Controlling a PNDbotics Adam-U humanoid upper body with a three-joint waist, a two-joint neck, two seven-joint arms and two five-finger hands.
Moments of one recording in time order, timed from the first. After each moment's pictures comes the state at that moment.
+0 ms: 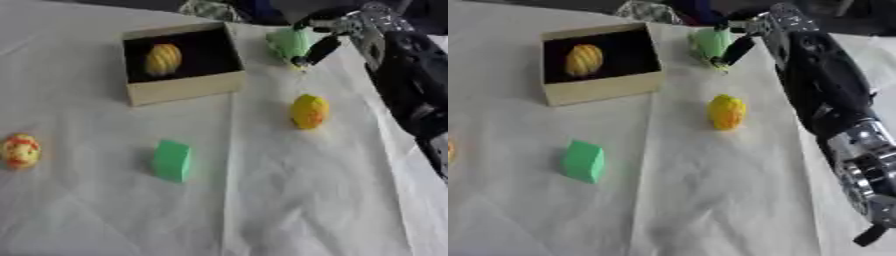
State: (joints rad) left arm -0.25 0.32 0.10 -1.98 0.30 -0.16 0.08; right arm -1.20 -0.43 0.07 -0.62 1.21 -0.19 0.55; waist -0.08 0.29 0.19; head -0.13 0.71
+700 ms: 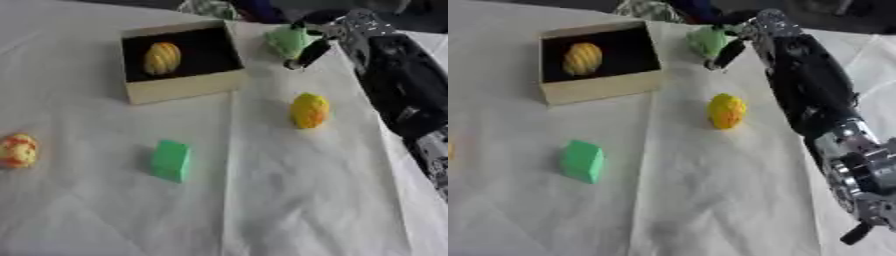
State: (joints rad) left arm -0.26 0.32 0.09 -1.98 0.31 -0.16 0.08; right arm -1.21 -0.40 0.05 -0.58 1.33 -0.13 0.49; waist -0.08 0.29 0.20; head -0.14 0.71
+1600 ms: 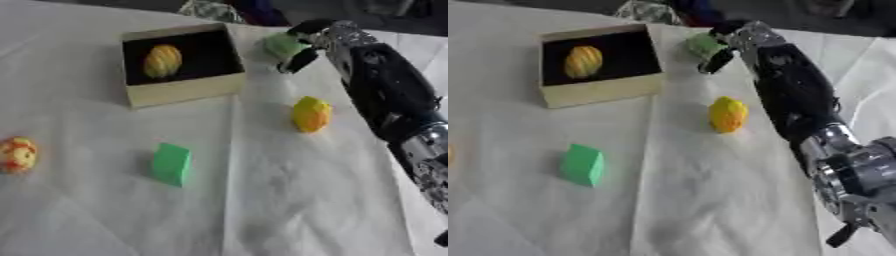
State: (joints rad) left arm -0.26 0.32 0.09 -1.98 0.32 -0.16 0.08; right arm -1.23 -0.36 0.02 -0.52 1.42 -0.05 0.43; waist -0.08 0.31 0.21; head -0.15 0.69
